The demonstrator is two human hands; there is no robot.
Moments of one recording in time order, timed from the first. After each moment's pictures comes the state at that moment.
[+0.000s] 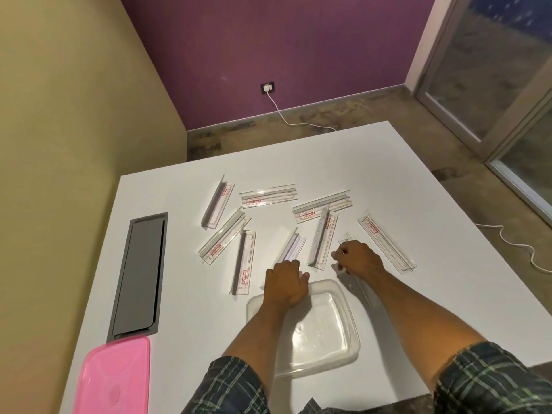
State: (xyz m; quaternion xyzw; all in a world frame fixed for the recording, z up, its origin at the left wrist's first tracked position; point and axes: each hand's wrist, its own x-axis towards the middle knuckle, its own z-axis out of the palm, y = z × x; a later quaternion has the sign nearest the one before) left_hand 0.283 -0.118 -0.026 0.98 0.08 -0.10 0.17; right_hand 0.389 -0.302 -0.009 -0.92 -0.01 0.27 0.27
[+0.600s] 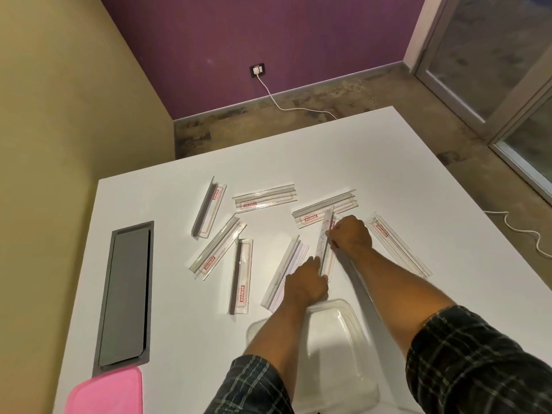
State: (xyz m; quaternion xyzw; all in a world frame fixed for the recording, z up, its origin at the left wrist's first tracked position) left_hand 0.359 -0.133 -0.050 0.92 0.10 -0.26 0.28; right_hand 0.482 -0.245 -0.043 -0.93 0.11 0.21 0.29
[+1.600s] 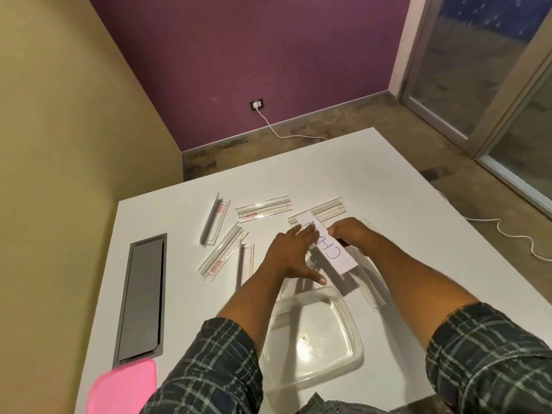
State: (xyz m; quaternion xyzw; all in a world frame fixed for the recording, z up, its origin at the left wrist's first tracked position) left_hand 0.363 -0.106 0.044 0.98 -0.14 -0.15 0.04; right_hand 0.448 -0.295 0.027 -0.83 0.04 0.30 0.48
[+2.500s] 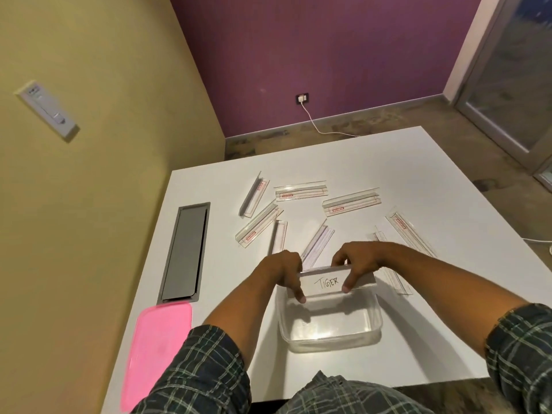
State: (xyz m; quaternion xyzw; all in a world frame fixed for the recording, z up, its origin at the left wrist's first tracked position) left_hand 0.247 -0.062 0.065 0.93 0.02 -0.36 0.09; right_hand 0.354 -0.270 0.049 -0.79 -0.40 0.44 0.13
